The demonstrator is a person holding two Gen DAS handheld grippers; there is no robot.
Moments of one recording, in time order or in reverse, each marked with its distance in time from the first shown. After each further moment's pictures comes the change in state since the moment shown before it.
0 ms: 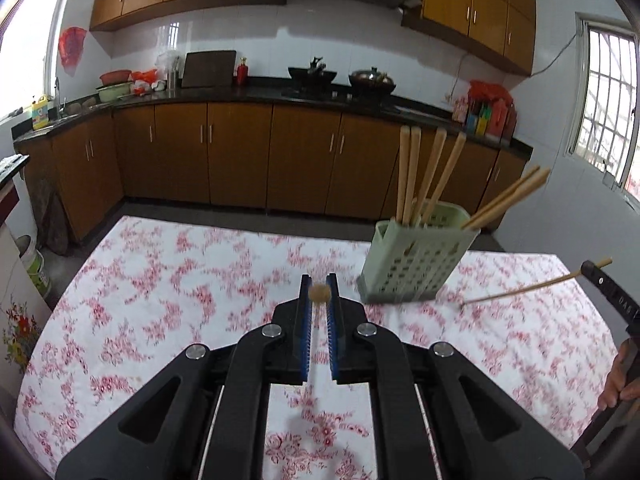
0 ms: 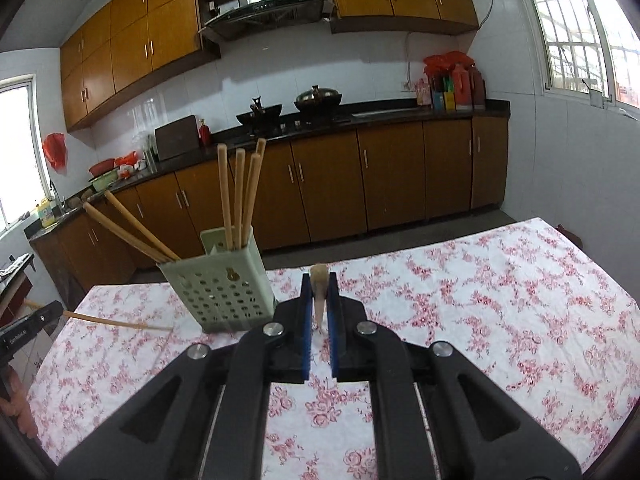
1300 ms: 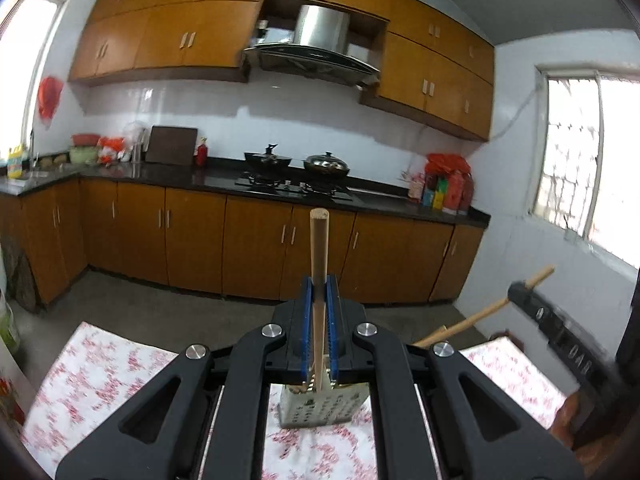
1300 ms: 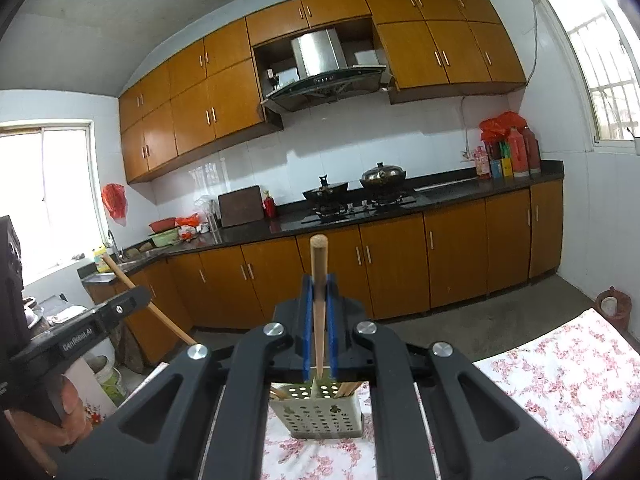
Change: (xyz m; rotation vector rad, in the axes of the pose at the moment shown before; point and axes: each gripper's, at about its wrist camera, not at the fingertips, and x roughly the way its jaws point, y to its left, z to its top) left arm -0.036 -0.074 0.120 -0.014 -0.264 -0.139; right arm -0.027 0.060 0.126 -0.022 -0.211 0.219
